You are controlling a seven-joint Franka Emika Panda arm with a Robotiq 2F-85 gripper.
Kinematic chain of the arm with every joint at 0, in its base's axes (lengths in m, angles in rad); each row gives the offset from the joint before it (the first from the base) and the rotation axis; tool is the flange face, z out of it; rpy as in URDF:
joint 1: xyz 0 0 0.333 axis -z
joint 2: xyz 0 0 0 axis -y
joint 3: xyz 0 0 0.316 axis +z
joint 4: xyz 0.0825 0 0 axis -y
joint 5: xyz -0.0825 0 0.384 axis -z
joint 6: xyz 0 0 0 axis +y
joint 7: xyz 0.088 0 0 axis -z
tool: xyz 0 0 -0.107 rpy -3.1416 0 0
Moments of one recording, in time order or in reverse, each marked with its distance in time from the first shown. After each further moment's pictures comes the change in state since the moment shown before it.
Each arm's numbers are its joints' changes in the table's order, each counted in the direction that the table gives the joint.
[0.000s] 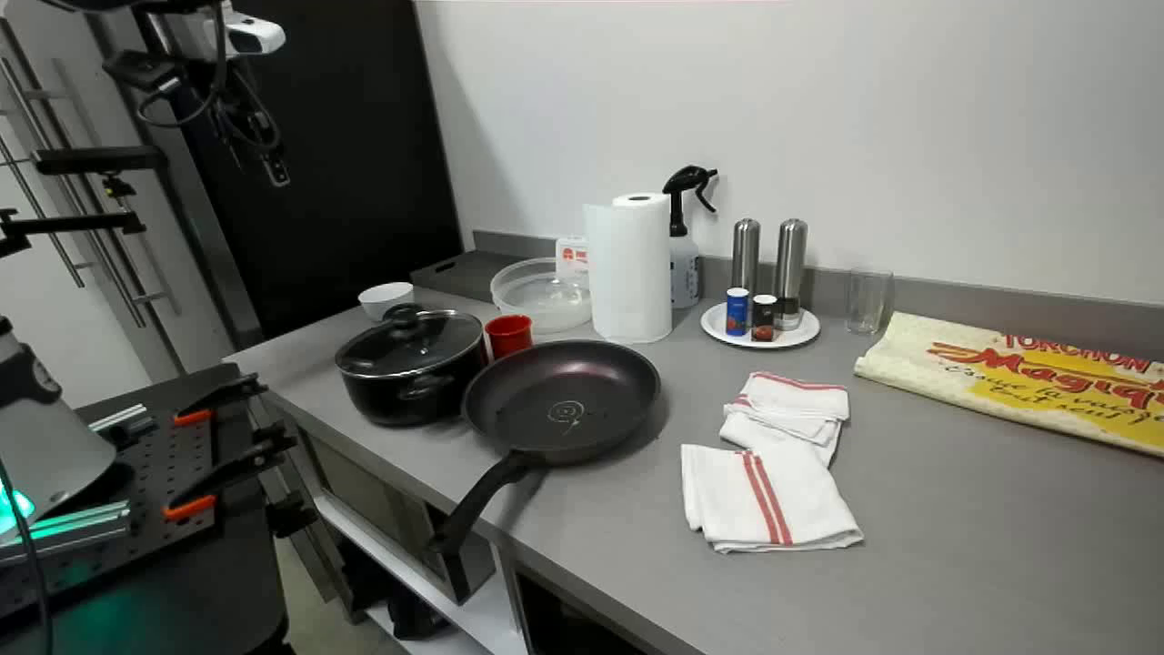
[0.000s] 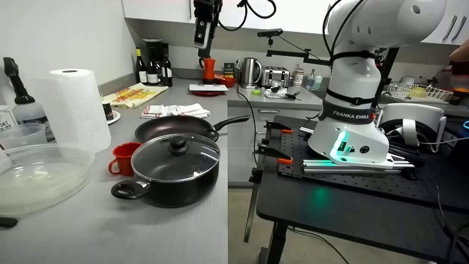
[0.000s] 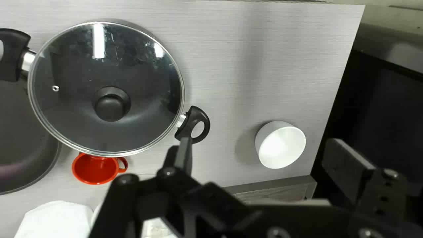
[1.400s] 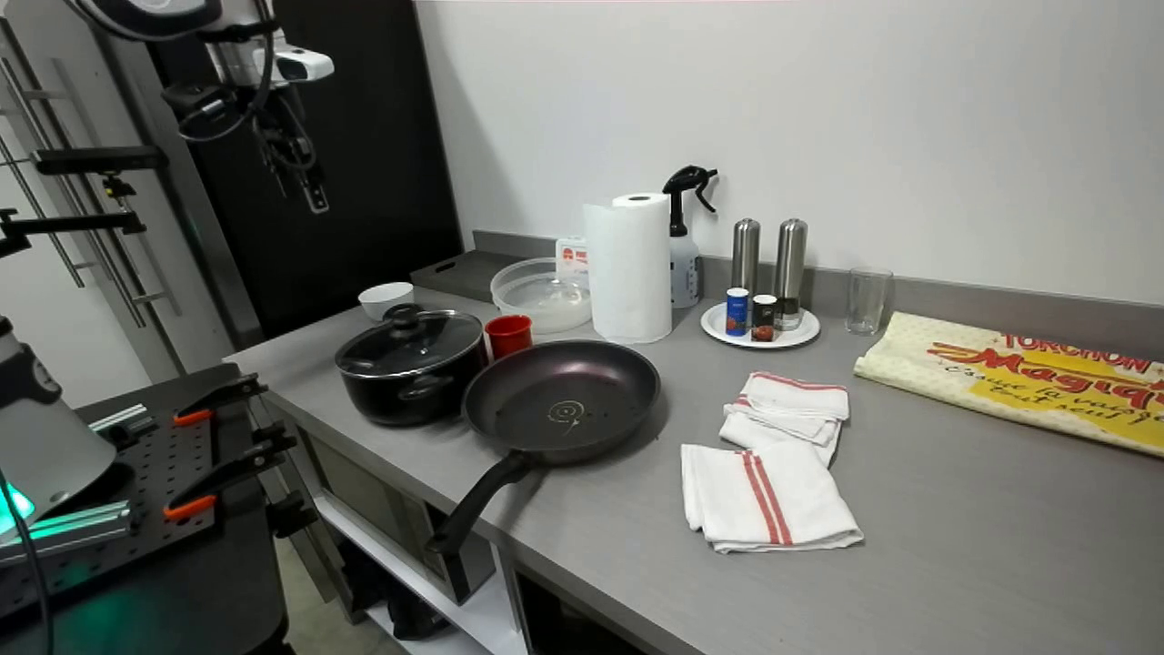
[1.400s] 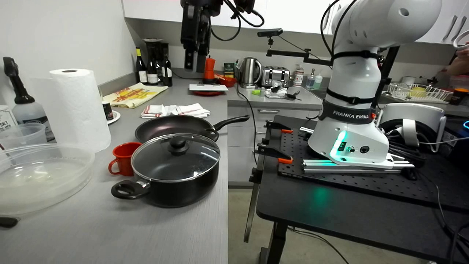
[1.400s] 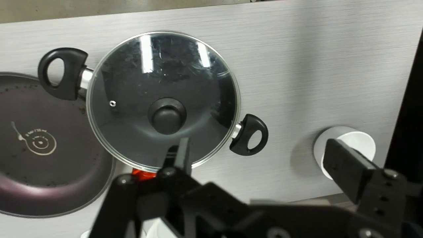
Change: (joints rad) arm 0.134 -0.169 0.004 0.044 0.113 -0.034 0.041
